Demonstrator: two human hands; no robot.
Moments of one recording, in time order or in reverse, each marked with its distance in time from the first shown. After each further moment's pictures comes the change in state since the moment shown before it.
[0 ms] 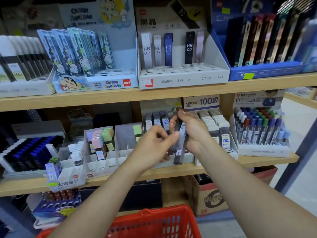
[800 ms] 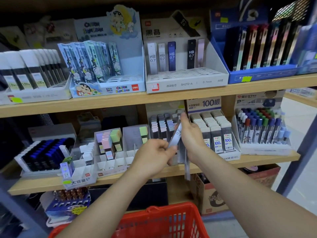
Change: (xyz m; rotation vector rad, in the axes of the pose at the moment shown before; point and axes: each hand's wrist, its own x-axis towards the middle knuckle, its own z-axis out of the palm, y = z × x) left_hand -0.028 -0.001 -0.007 0.256 -0.001 0.007; right_hand -0.029 0.015 0.007 -0.641 0.153 -0.139
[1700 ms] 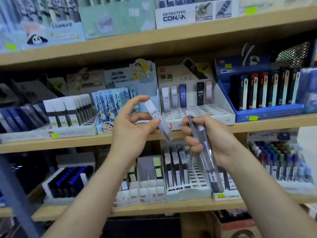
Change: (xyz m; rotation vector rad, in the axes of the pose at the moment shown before) left_hand -0.002 0.081 -0.104 -0.513 0.506 0.419; right_hand -0.025 -0.108 -0.024 0.428 -0.638 -0.006
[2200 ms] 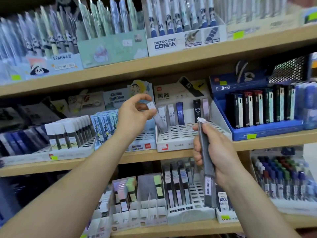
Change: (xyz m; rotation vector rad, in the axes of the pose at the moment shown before) left_hand 0.105 0.000 0.017 0.356 0.003 0.111; right_hand -0.004 -0.015 0.007 -0.062 0.319 -0.245
